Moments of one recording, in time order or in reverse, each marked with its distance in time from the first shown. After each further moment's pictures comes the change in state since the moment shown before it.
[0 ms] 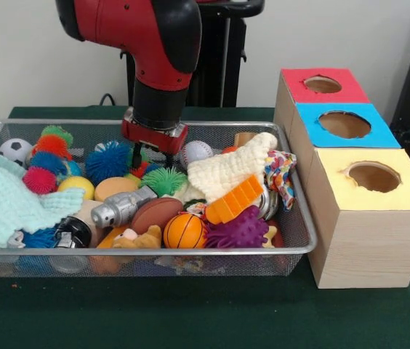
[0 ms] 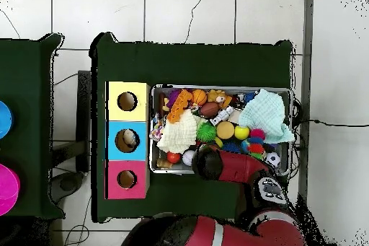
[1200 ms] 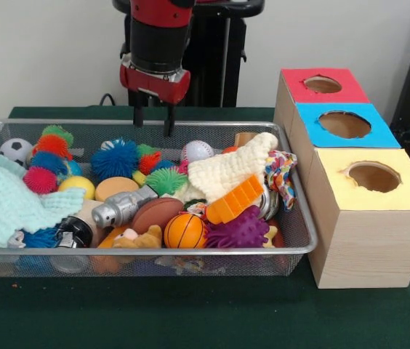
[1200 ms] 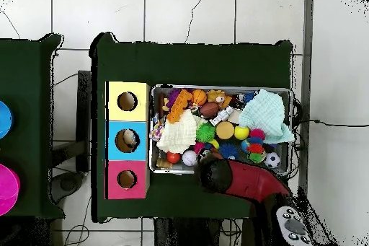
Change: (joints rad) arm -0.061 -0.263 0.055 0.164 0.029 0.113 0.000
